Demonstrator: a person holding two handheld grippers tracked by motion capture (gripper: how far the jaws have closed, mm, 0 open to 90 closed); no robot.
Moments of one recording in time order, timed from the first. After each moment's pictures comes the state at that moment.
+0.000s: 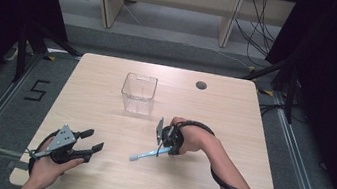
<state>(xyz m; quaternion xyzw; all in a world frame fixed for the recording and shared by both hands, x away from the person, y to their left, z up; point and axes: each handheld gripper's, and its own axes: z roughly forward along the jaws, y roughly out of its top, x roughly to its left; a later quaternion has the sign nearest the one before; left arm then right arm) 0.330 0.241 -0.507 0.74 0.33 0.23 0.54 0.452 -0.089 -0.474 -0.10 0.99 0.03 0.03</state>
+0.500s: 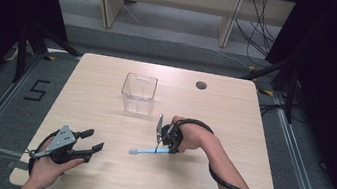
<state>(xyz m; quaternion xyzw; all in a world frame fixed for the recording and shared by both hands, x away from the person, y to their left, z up) 0.329 0.242 -0.506 0.74 0.34 0.24 0.54 0.457 -0.088 -0.474 -0.07 1.00 0.01 0.00</state>
